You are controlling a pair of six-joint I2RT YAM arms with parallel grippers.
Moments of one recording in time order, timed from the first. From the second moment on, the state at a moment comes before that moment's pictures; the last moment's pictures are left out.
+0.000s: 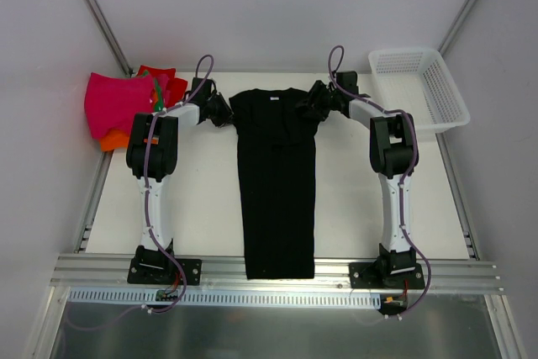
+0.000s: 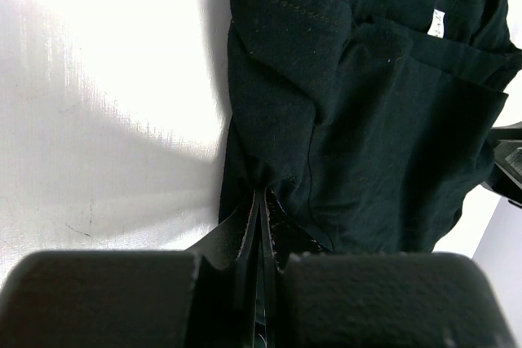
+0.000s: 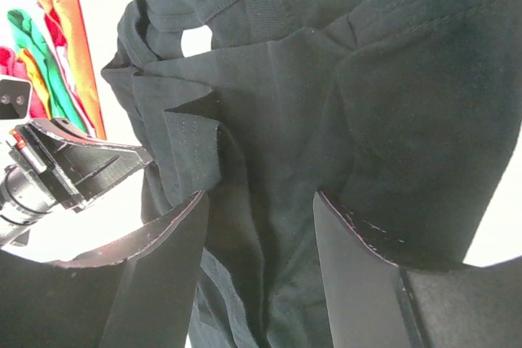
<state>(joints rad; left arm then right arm) -0.16 2.22 1.52 -0.13 0.39 -0.73 0.21 2.38 1.79 -0.15 -0.59 0.74</state>
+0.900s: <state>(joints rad) -0.16 2.22 1.51 -0.10 0.40 -0.73 0.21 2.27 1.59 0.14 -0.74 0.93</state>
